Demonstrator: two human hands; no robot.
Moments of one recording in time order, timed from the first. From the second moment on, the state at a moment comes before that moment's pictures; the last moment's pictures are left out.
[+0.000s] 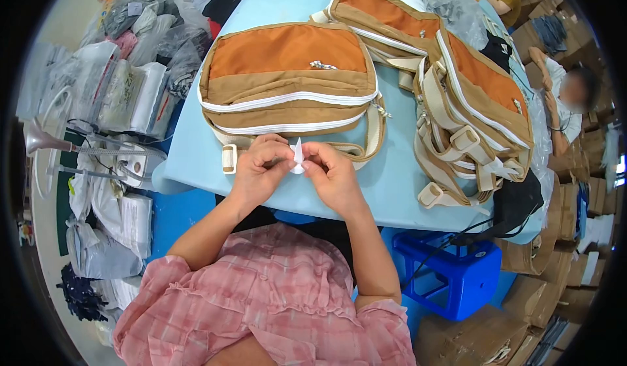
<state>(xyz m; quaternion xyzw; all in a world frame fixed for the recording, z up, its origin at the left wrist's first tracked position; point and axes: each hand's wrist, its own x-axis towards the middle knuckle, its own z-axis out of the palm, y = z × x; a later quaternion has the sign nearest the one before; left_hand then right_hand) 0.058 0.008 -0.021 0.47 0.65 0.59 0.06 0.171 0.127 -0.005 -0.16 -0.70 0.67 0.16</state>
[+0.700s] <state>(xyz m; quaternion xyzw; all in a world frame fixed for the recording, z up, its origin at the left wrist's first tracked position) 0.061 0.012 -0.016 0.35 0.72 0.55 0.21 0.168 0.123 -0.011 -0.21 -0.73 0.61 0.23</state>
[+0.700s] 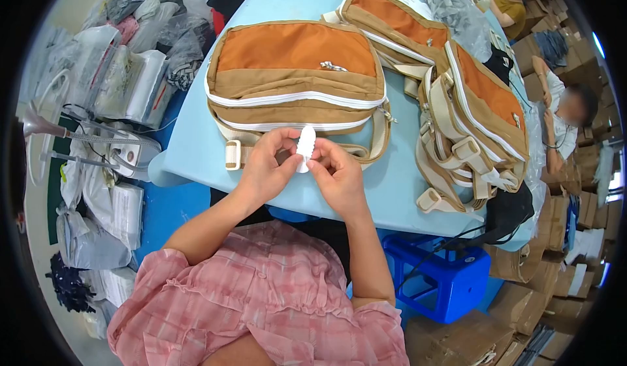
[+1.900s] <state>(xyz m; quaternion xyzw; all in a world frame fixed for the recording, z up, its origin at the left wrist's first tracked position) 0.050 0.020 0.005 0.39 0.75 0.49 0.22 0.179 0.093 -0.011 -0.30 -0.80 0.40 0.34</state>
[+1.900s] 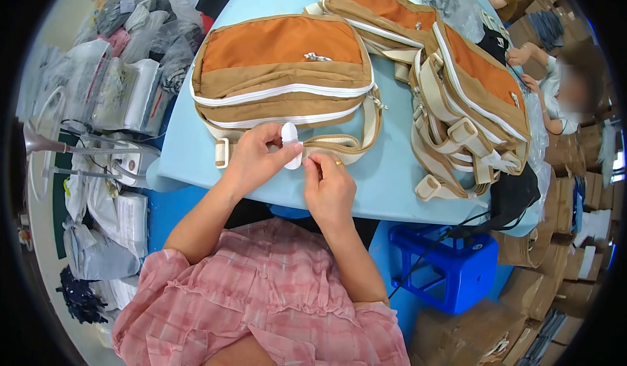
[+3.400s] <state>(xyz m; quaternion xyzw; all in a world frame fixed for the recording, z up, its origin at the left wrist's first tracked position) 0.056 0.003 -0.020 0.40 0.58 0.66 0.25 0.167 0.145 0.005 -0.06 -0.88 0.44 0.14</state>
